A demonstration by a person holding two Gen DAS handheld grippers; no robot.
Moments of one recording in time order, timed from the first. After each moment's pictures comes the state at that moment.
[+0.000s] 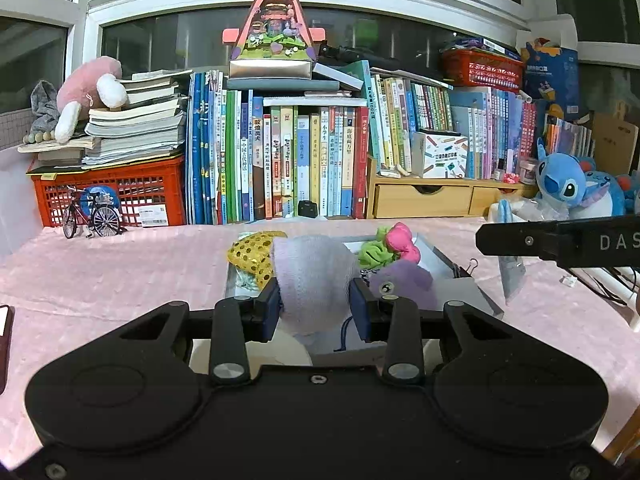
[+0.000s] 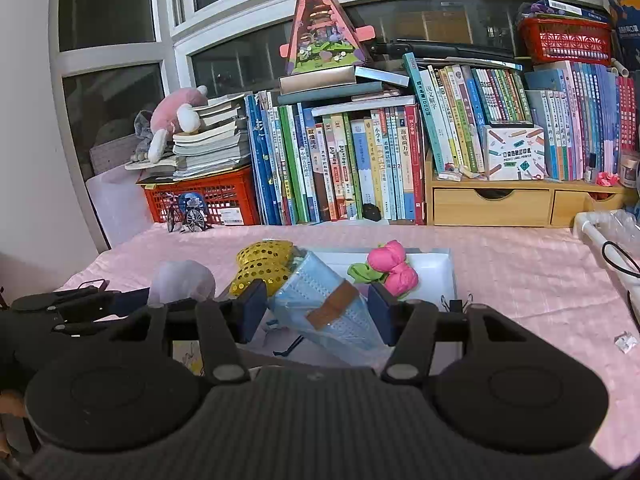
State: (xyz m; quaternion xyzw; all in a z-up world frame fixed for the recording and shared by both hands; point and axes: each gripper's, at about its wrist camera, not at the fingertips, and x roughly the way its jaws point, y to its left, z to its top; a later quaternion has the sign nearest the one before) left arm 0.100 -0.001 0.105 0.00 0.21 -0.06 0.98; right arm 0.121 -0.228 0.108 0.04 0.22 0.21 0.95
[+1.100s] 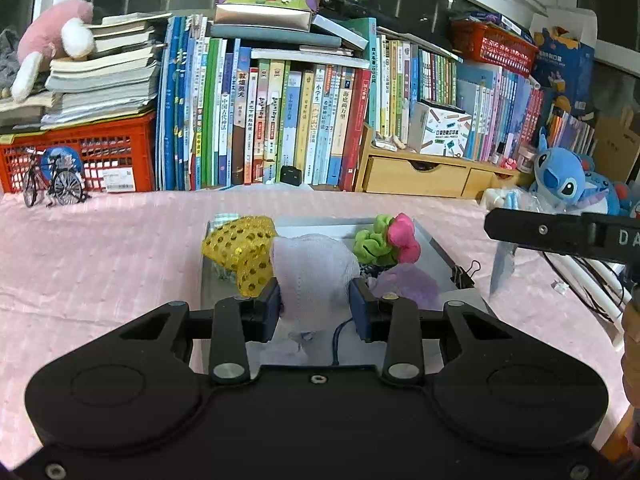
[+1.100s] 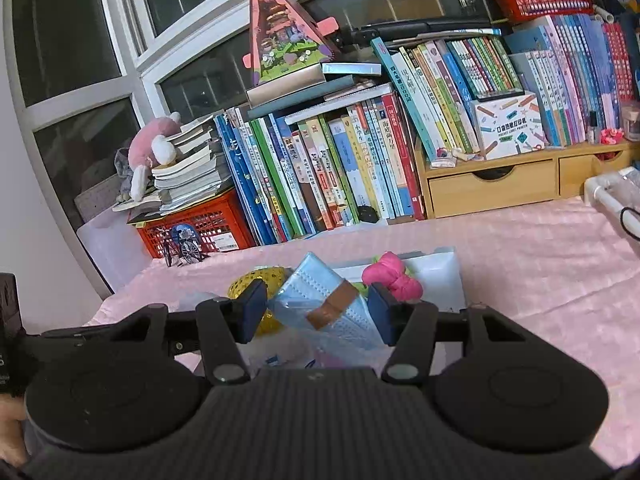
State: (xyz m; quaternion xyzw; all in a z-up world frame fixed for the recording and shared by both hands) left arm 0.182 0.012 0.115 -0.04 0.30 -0.10 0.95; right arm 0.176 -0.242 0.107 0.13 0.24 0.21 0.94
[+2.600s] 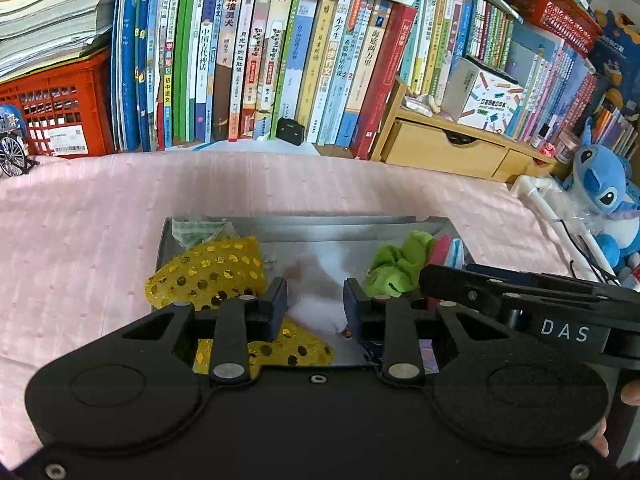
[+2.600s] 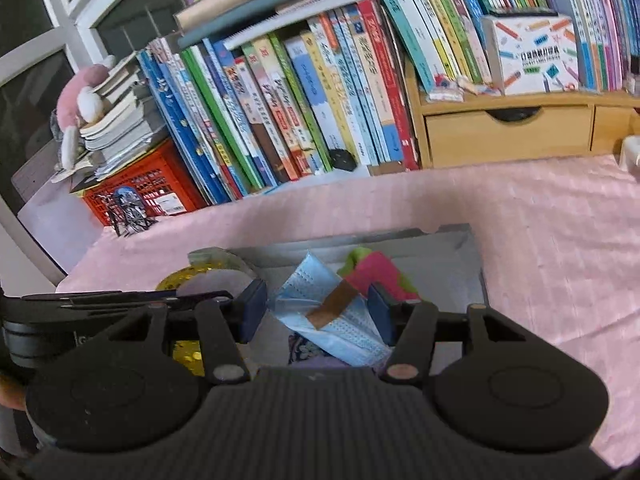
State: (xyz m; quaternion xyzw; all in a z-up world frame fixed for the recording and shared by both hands) left arm 0.333 -0.004 0.088 -0.07 0.41 -0.10 0.90; right arm 0.305 -0.217 0.063 0.12 0.37 0.18 0.91
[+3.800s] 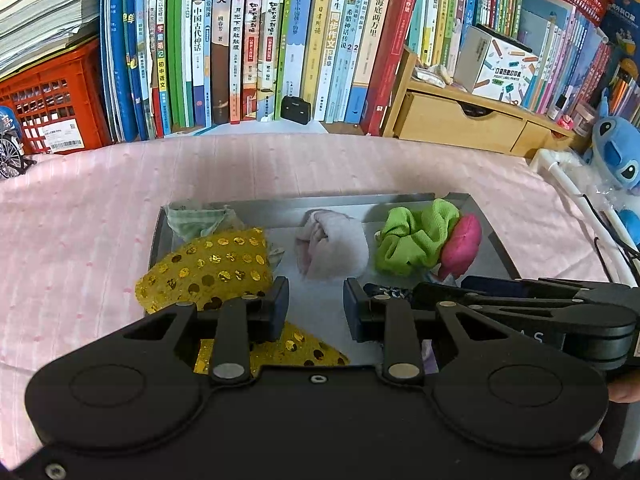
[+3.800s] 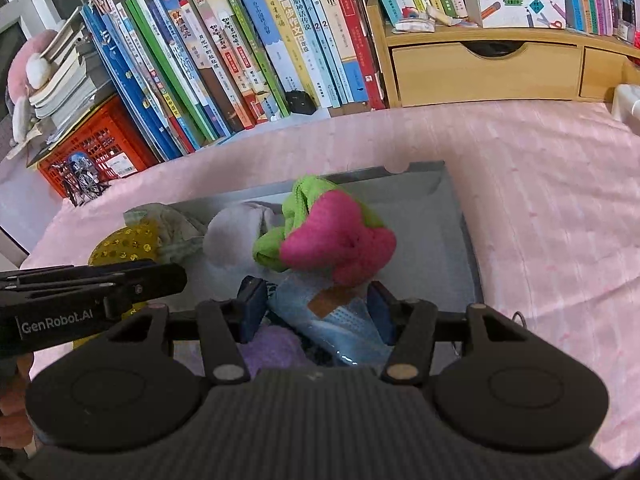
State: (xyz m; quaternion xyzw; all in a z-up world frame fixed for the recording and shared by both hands) left arm 0.346 -0.018 0.068 -0.04 0.43 -0.08 0.90; right arm 0.328 -0.215 0.024 0.10 0.43 0.15 0.88
